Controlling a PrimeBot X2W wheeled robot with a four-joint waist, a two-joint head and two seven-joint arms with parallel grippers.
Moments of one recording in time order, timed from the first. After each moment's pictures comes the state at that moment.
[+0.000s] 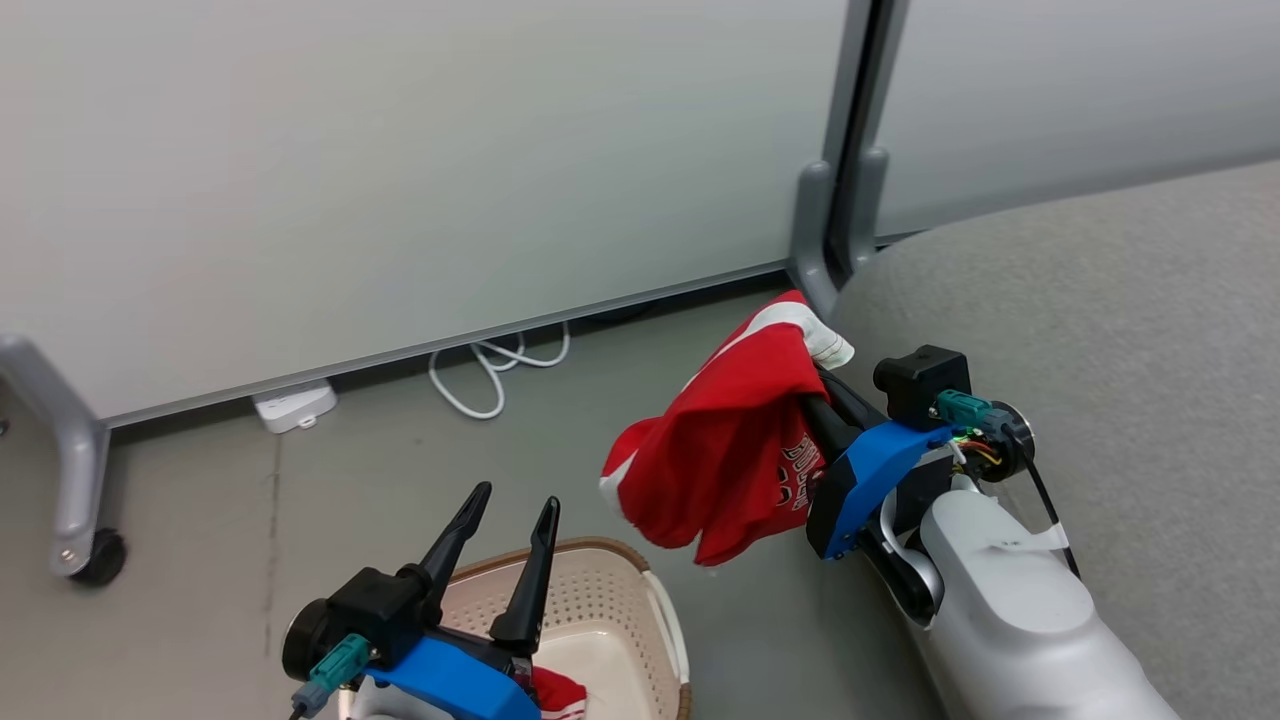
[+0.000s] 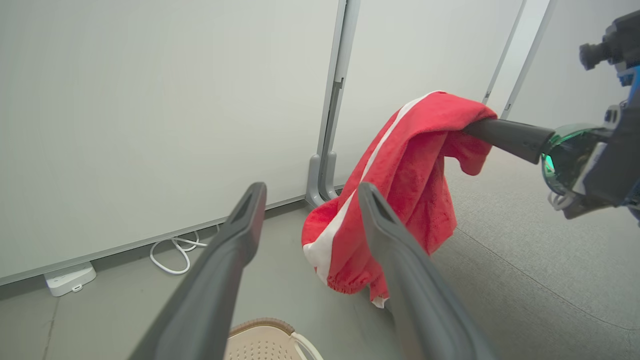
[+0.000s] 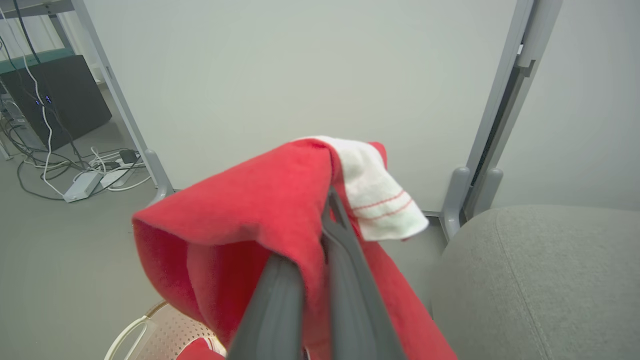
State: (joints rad) left arm -0.12 0.19 -0.46 0.27 -0.45 -0.11 -0.26; right arm -0.65 -0.05 0.41 0.88 0.31 0.13 -0.22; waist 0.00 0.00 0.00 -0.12
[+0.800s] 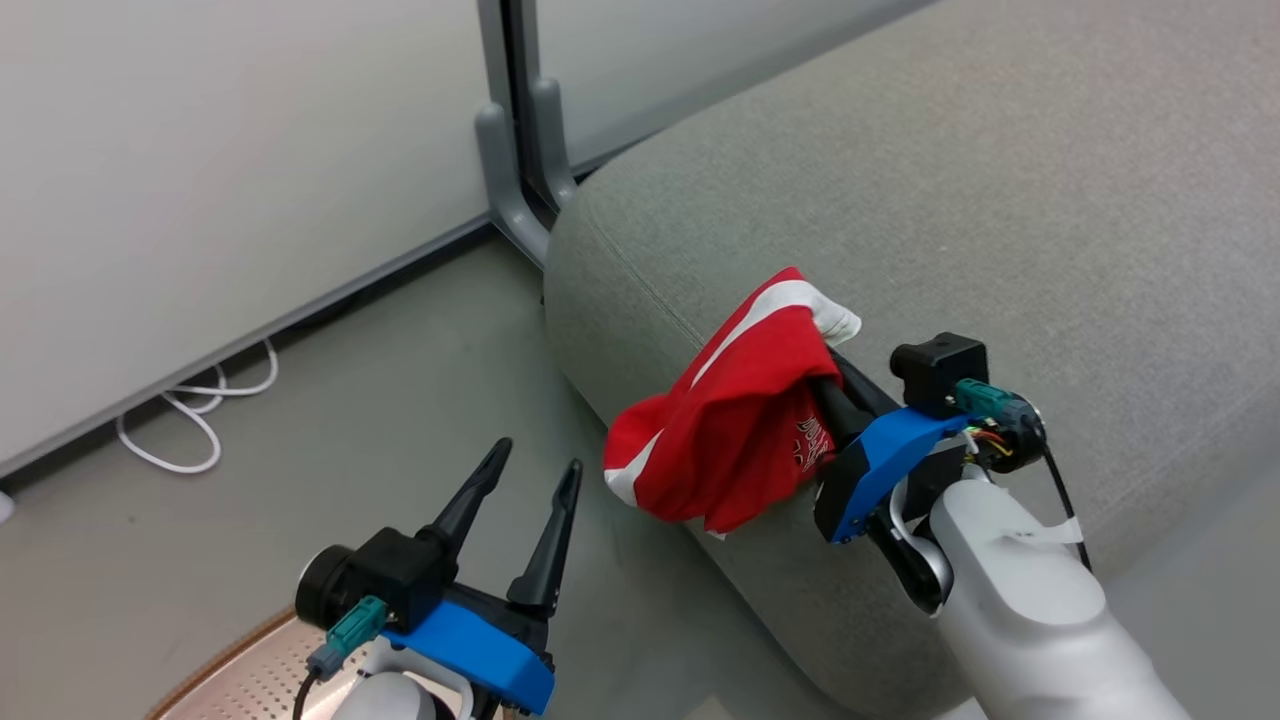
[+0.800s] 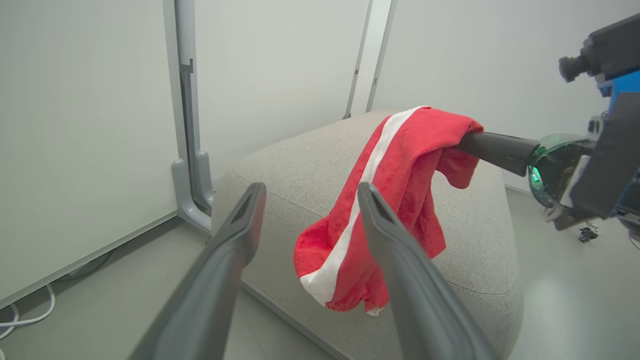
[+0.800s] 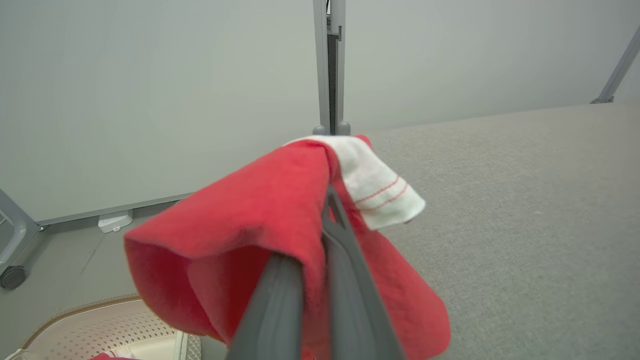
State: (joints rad) left arm -0.18 0.19 -0.46 0.27 -0.40 -0.12 -0.26; right arm -0.66 -0.05 0.39 0.85 0.33 0.13 -0.22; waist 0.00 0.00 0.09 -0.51
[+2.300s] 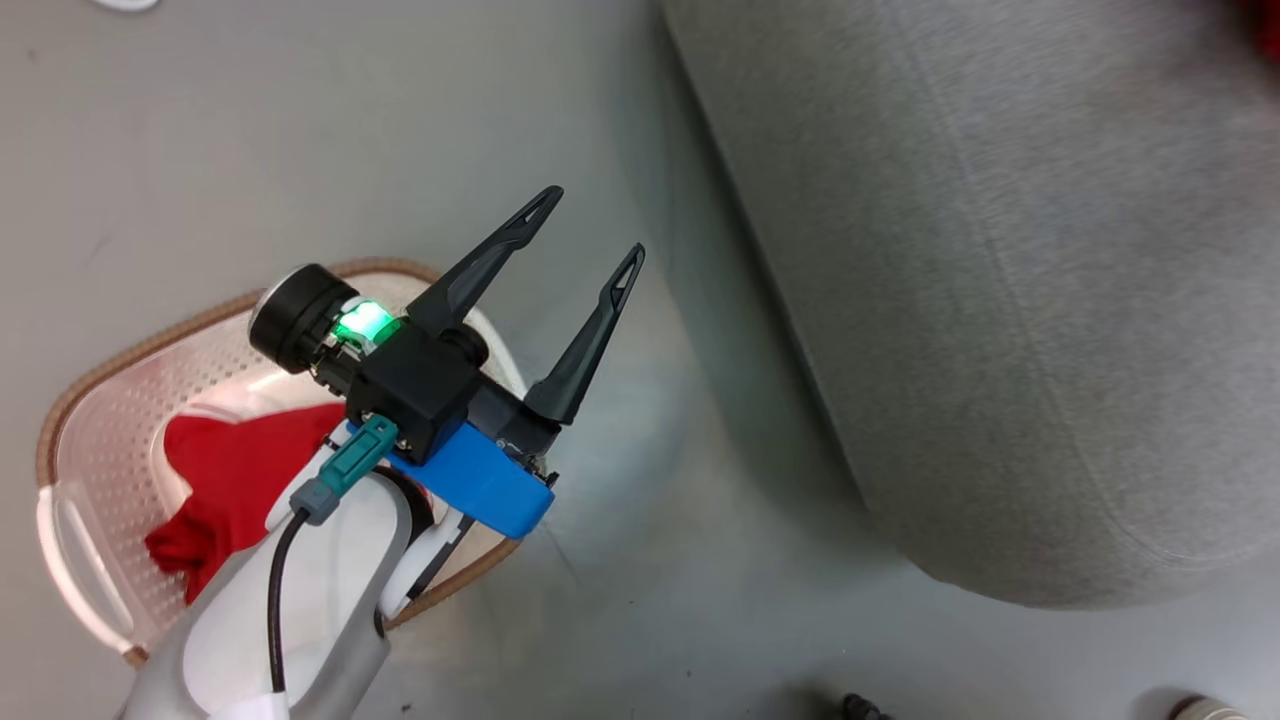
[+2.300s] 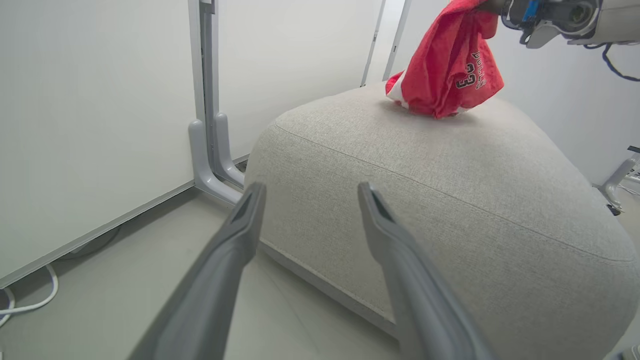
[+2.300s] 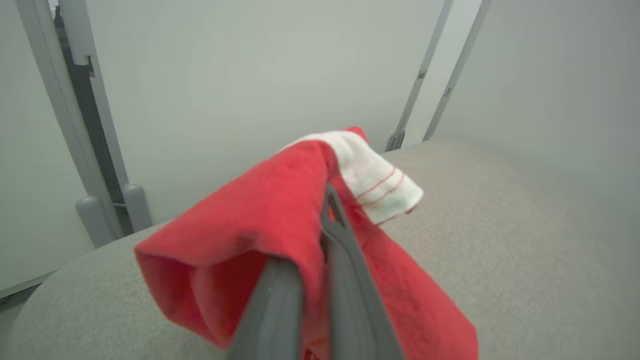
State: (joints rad) left arm -0.56 0.34 -0.62 0.05 -0.33 -0.12 -0.14; right arm -1.20 -0.34 -0.50 0.97 -0.06 0.13 -0.20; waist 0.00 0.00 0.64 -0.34
